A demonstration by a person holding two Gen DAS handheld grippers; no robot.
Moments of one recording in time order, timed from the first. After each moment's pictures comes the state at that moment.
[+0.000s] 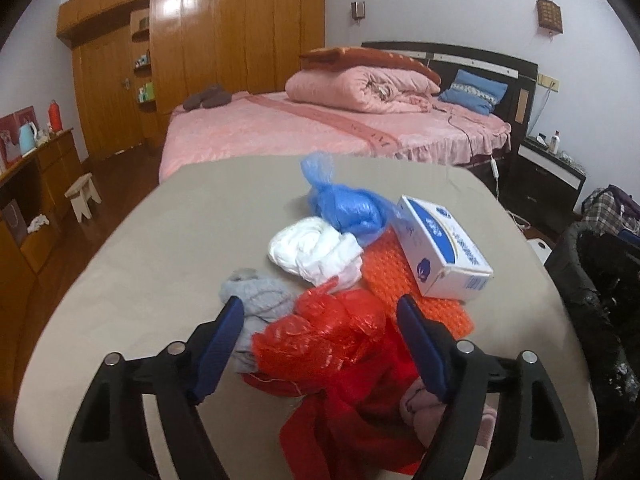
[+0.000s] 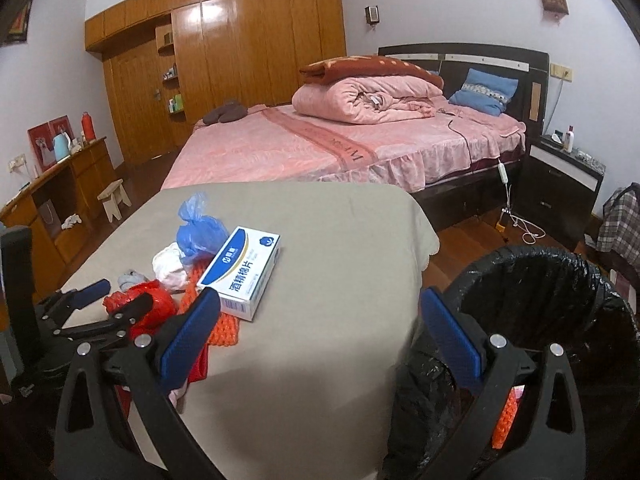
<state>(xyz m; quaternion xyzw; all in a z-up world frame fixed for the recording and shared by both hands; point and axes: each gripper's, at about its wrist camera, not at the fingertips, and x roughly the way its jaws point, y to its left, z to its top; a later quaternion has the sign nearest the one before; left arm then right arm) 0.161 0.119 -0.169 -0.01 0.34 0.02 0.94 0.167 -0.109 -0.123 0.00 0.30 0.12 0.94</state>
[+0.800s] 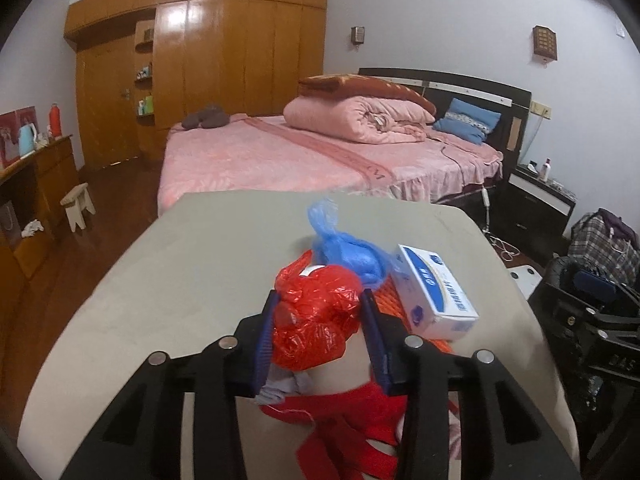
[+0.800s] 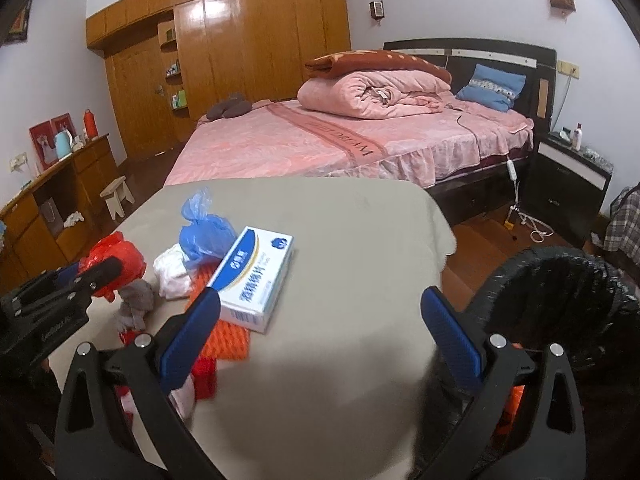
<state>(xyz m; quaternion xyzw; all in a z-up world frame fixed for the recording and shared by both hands) 0.157 0.134 -0.134 -0.03 0.29 0.01 0.96 0.188 -0.088 -0.133 0.01 0.31 0.13 0.94</state>
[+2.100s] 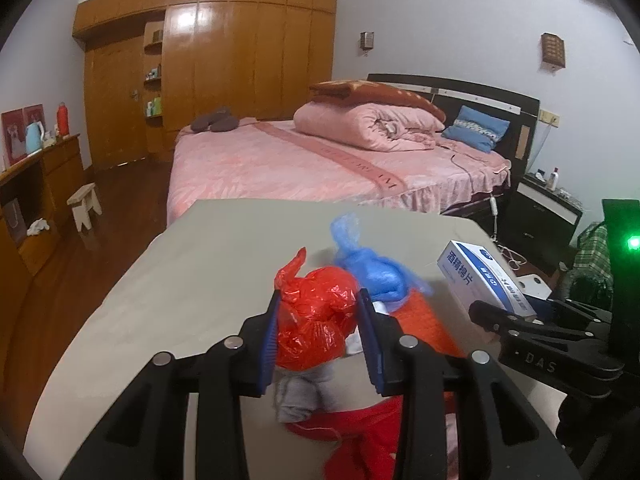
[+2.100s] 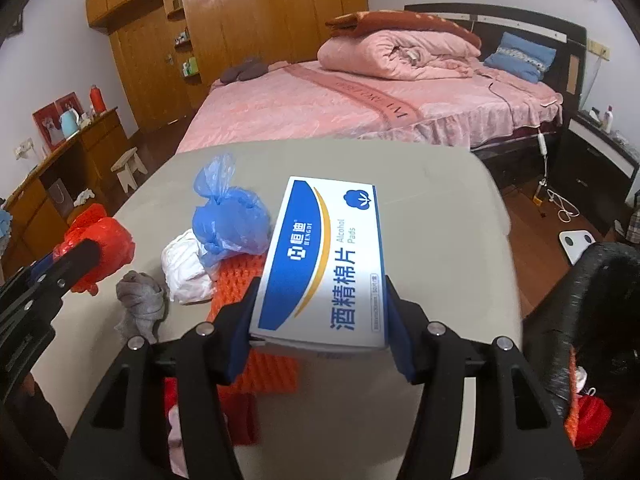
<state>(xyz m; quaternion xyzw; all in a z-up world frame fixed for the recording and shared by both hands) 0.164 0.149 -0.128 -0.04 0.28 0.02 0.96 0.226 -0.043 -0.154 0.00 0.38 0.16 0.91</state>
